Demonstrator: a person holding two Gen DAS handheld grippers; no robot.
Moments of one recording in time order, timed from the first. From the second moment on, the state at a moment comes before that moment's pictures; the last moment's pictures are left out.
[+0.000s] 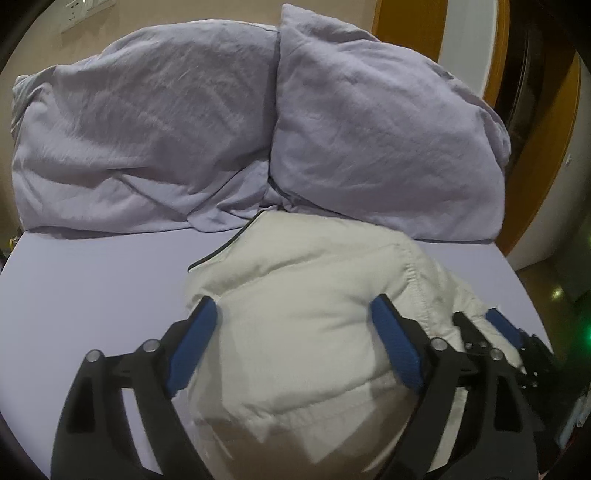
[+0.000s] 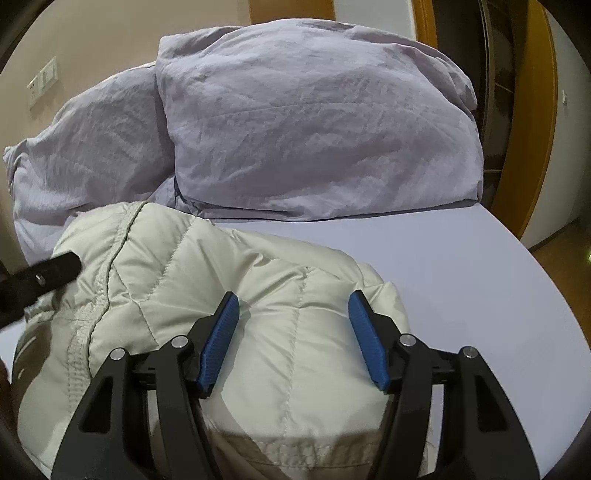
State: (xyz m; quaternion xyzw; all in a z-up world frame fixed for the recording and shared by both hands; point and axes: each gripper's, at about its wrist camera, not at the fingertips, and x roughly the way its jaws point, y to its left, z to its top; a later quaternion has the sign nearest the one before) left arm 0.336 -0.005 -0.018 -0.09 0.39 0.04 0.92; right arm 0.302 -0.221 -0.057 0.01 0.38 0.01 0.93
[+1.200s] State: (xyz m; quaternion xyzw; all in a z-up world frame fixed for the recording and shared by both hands) left arm 0.342 -0.004 -0.053 -0.09 0.39 0.04 0.92; right arm 0.305 -0.224 -0.071 0.04 0.37 0.01 0.93
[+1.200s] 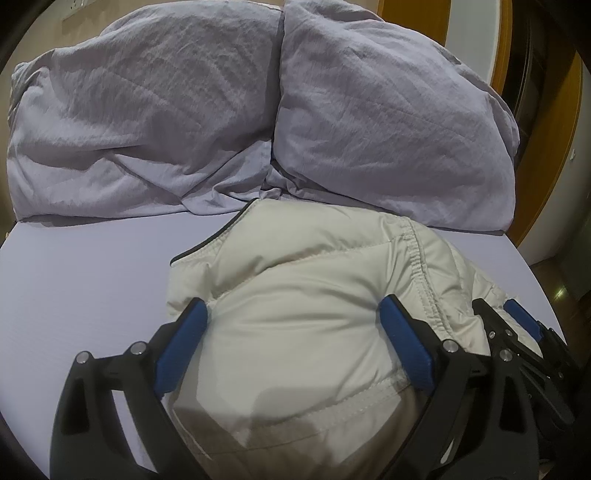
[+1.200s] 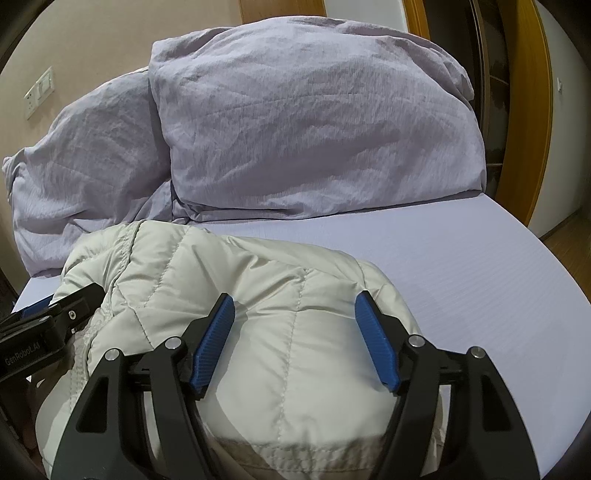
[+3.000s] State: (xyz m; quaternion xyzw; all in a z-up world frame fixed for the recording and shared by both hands) left arm 0.342 -0.002 -0.053 -0.10 0.39 0.03 0.92; right arm 0.306 -0.224 -0.071 0.04 0.37 0.01 0.93
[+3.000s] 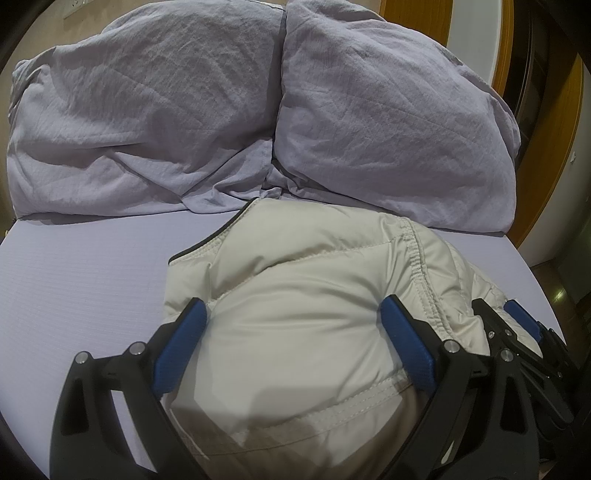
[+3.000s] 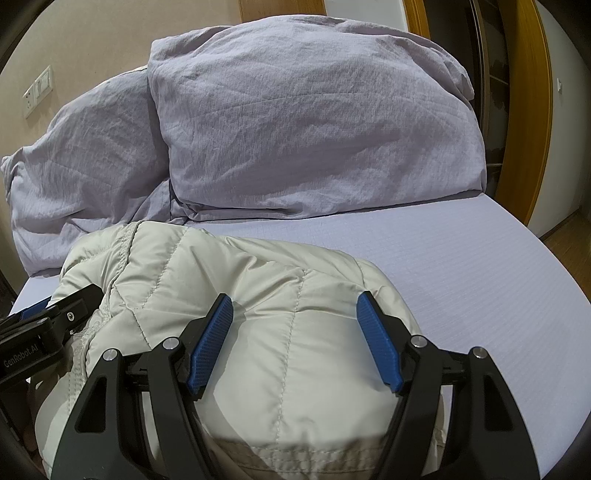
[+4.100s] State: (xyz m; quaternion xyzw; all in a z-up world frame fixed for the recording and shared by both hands) left arm 0.342 0.005 -0.053 -0.09 0.39 0.04 0.92; right arm 0.320 -0.216 -0.067 0.00 0.42 0.00 0.91
